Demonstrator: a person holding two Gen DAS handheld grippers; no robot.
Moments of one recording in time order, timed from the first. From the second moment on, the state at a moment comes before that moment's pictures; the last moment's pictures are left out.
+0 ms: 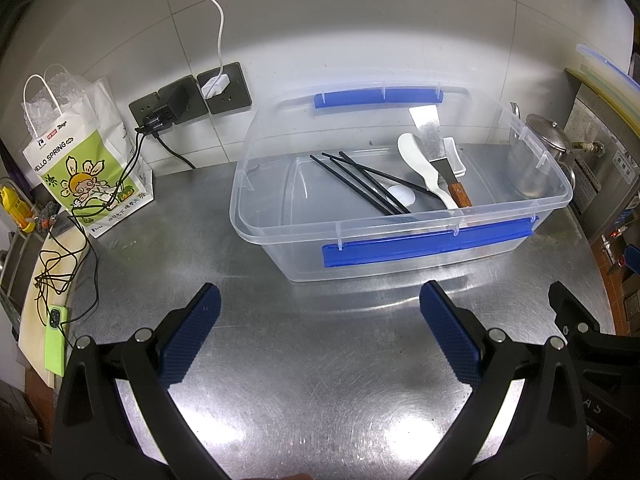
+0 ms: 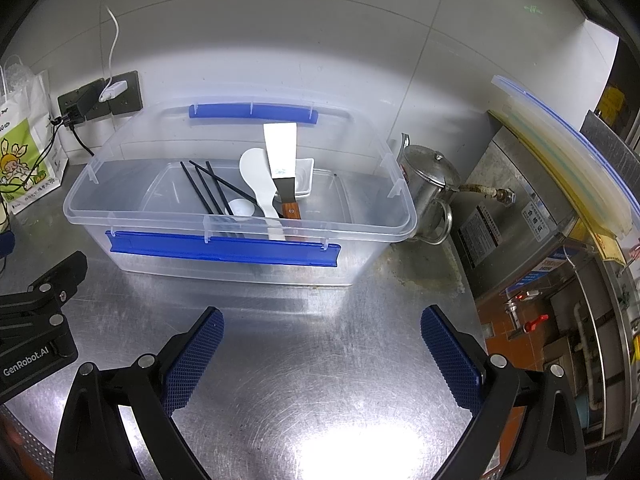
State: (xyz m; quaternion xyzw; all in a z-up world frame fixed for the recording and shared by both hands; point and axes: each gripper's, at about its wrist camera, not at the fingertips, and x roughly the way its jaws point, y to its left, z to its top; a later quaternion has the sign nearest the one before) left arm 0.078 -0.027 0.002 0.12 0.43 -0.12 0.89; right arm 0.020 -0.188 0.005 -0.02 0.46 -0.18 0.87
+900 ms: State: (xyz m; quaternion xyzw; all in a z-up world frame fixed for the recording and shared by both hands) left arm 0.089 -0.031 0.004 0.11 0.43 -0.13 0.89; right arm 0.027 -0.191 0.008 -0.01 0.46 -0.18 0.87
